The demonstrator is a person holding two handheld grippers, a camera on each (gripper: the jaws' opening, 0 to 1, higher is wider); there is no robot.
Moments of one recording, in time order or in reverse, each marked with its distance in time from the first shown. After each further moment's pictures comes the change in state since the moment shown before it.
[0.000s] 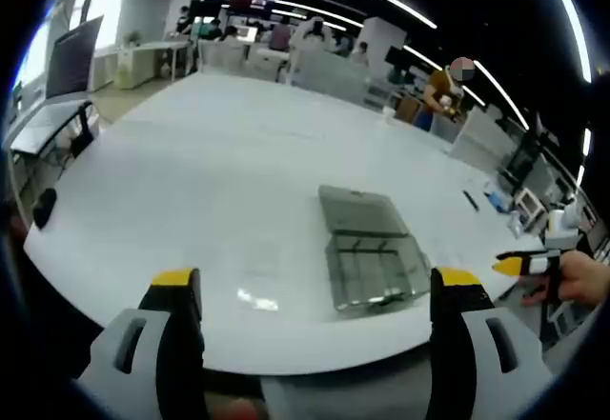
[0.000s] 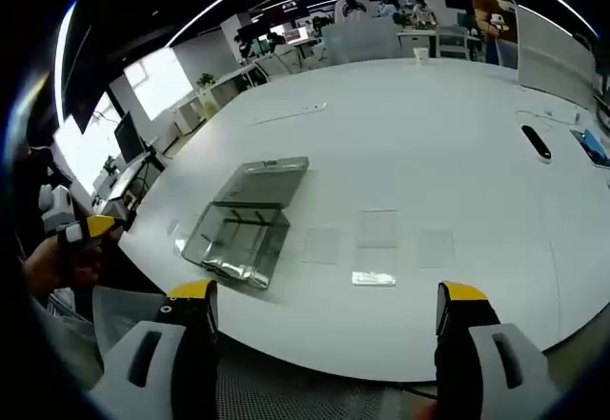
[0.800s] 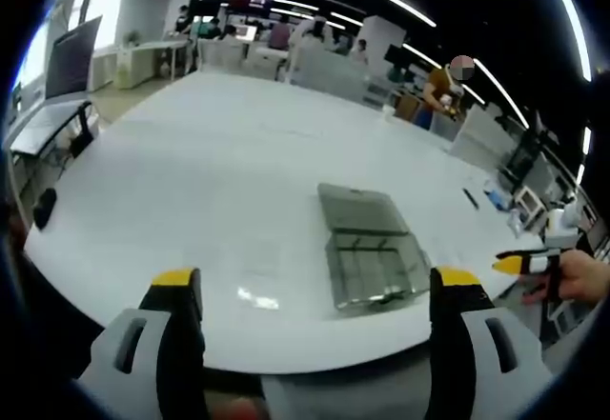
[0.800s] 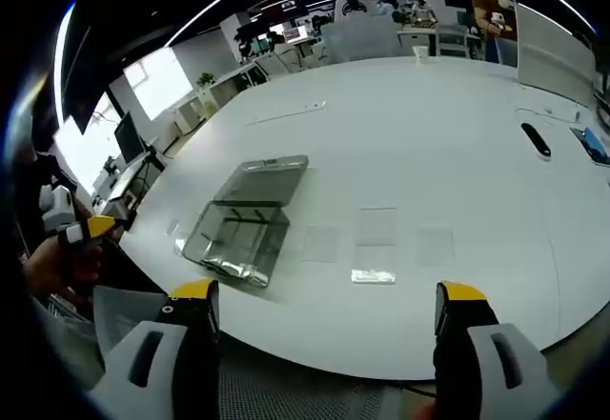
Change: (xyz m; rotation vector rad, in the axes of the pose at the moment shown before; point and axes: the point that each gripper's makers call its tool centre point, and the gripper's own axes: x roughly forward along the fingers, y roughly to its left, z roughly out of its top) left arm 0.000 0.001 -0.001 0.004 0.005 0.001; right arm 0.000 -0.001 -0.002 0.004 0.005 0.003
